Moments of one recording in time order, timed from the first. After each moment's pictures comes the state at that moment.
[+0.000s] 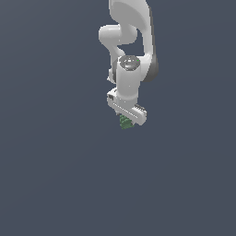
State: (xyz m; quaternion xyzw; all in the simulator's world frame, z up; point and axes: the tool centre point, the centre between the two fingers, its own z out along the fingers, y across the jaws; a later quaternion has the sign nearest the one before) arm -0.069 0.037 0.136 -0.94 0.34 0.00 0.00
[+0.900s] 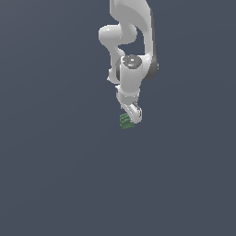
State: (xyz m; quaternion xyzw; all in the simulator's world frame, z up) arm -0.112 0.050 0.119 -0.85 0.53 0.00 0.00
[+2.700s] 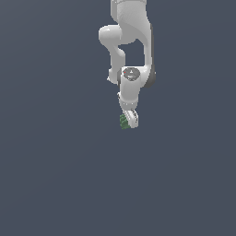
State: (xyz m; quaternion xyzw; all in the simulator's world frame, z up) arm -0.126 0.053 0.065 -0.81 0.59 0.00 0.00
